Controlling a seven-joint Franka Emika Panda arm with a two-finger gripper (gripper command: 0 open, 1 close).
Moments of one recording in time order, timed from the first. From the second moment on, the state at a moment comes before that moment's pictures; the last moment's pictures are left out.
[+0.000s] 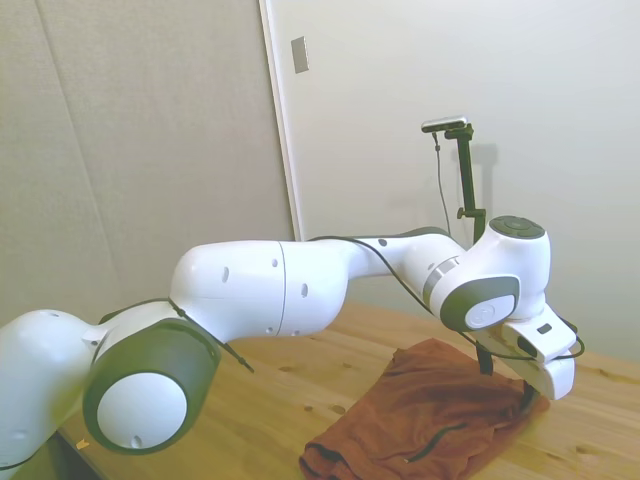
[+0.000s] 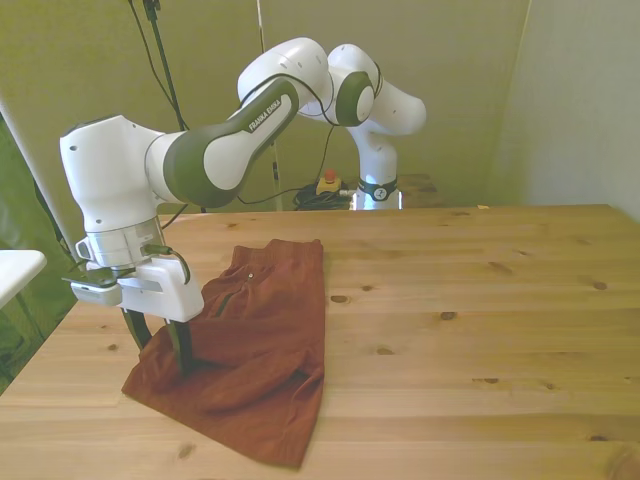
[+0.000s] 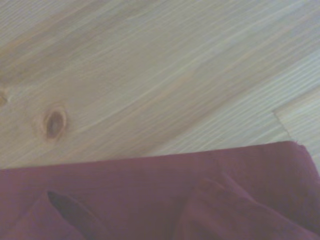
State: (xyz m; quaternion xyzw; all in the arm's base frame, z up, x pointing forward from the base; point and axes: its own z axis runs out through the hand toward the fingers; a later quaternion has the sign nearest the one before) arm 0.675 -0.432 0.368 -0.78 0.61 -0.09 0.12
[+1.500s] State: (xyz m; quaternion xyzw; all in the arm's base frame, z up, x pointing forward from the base) arm 0.718 -0.319 0.459 -0.84 0.52 -0.15 0.09
